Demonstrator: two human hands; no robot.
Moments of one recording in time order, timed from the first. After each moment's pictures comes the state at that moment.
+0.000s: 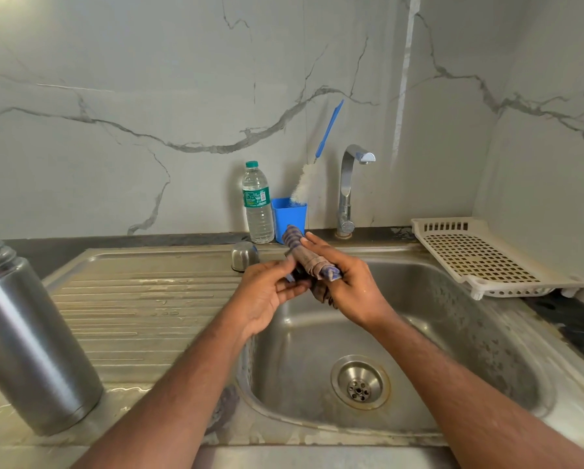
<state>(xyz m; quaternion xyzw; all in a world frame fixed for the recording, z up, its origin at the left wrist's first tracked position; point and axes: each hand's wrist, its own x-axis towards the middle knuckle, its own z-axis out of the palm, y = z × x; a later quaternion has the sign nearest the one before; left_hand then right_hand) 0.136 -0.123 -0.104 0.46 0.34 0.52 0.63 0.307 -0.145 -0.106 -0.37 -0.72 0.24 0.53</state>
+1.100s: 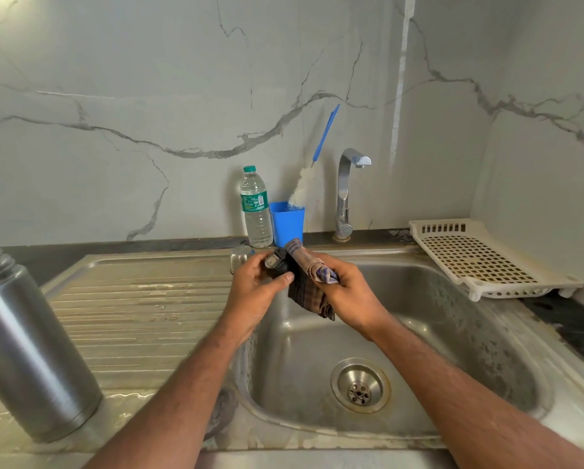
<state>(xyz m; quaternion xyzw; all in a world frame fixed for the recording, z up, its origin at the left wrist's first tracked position) 0.125 -0.111 -0.118 0.57 0.39 0.58 0.43 0.306 -0.140 -0.115 -0.42 -0.66 0.34 0.53</state>
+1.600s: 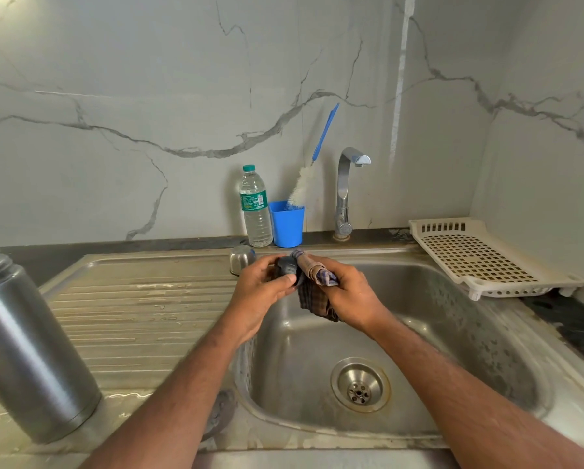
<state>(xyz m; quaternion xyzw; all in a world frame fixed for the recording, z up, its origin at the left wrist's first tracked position) 0.130 -0.111 -0.118 0.55 0.37 0.54 0.52 0.313 -0.140 -0.114 -0.49 -0.68 0.28 0.47</state>
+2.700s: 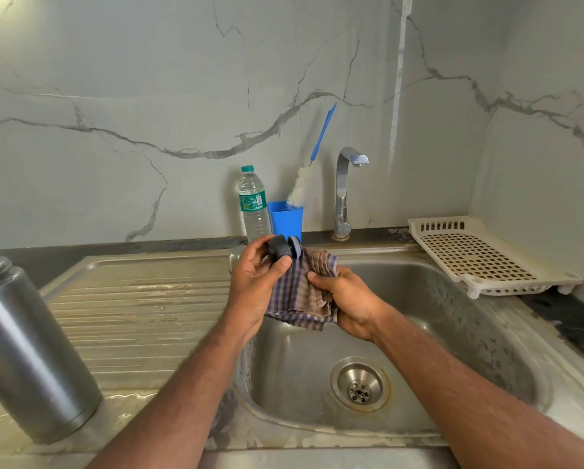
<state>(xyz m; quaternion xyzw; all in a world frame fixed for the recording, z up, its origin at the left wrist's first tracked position) 0.134 -0.115 -0.110 0.54 0.33 0.63 0.45 0.298 -0.146 -0.107 -0.34 -0.42 0.66 0.52</state>
